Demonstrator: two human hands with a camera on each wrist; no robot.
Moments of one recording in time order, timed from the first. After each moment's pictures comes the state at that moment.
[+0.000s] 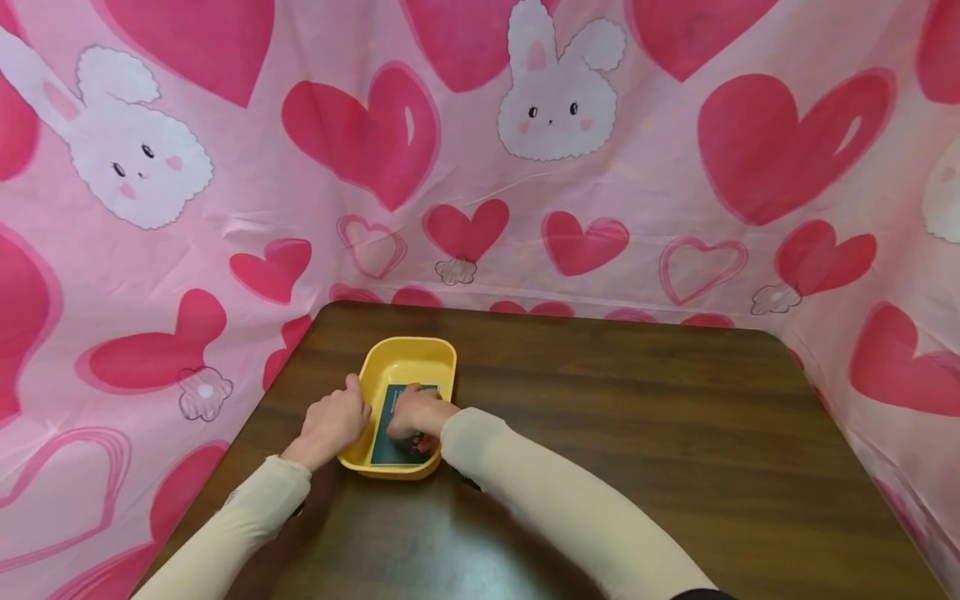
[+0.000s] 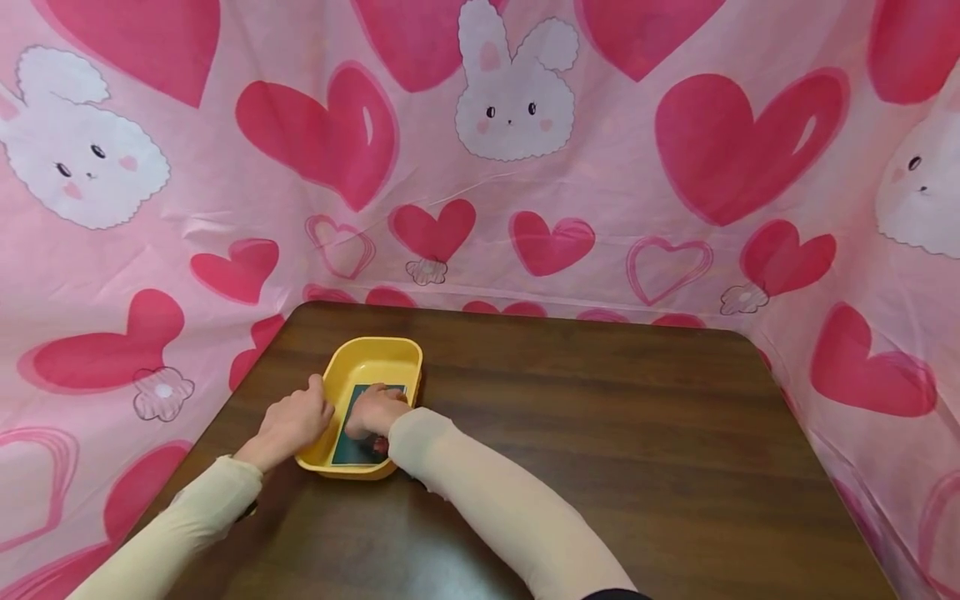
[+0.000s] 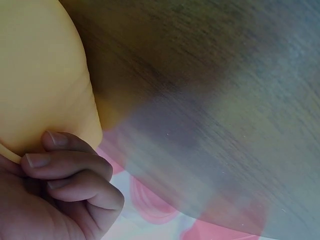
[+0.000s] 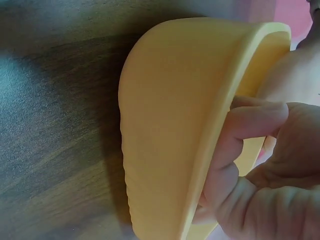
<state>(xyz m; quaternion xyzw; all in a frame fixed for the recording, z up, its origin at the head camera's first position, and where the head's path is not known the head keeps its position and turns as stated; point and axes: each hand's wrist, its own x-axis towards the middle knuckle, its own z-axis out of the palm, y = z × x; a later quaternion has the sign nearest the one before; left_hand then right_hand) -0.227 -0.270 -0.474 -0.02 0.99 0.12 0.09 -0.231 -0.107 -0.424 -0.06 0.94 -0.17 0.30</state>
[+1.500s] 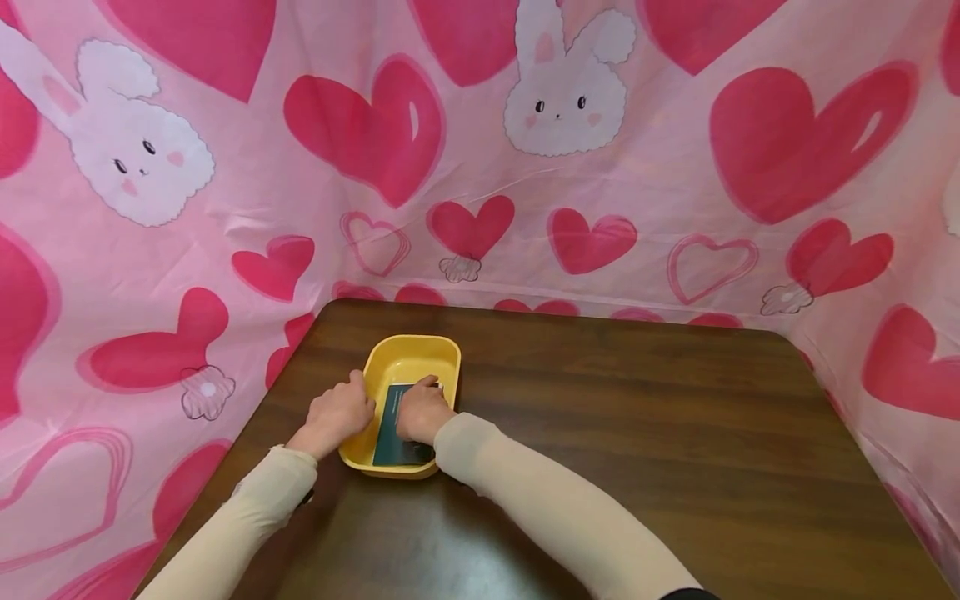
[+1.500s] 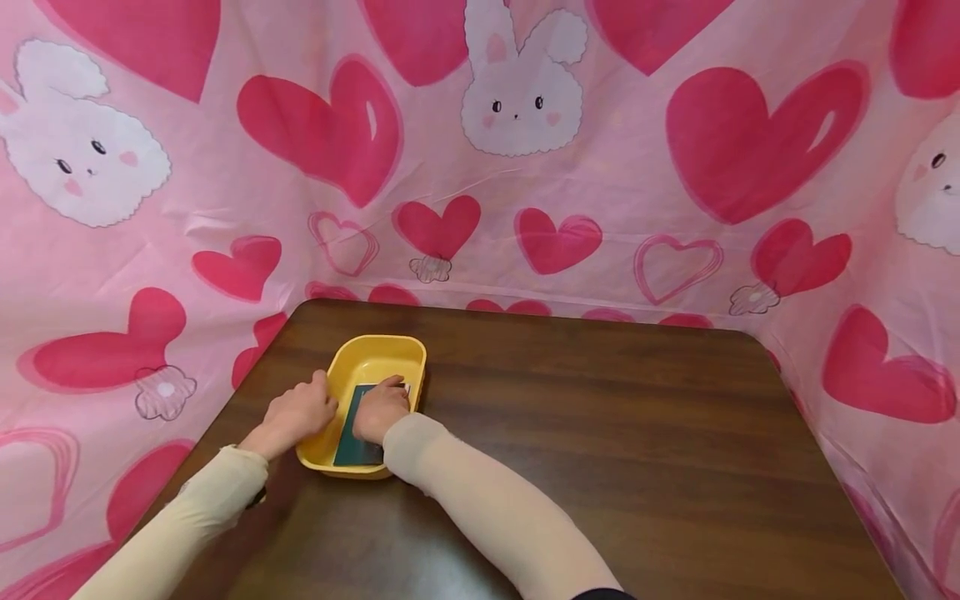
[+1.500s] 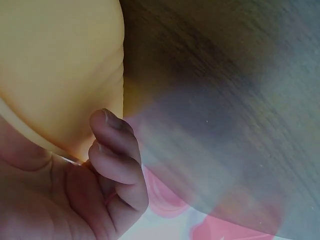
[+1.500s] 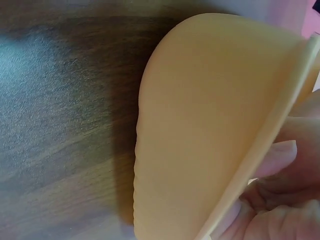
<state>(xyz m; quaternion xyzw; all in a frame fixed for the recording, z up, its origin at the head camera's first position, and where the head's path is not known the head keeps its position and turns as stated) -0.237 -0.268 -0.458 -0.04 0.98 0.14 0.13 -0.243 -0.119 -0.452 -0.10 0.97 -0.06 0.20</state>
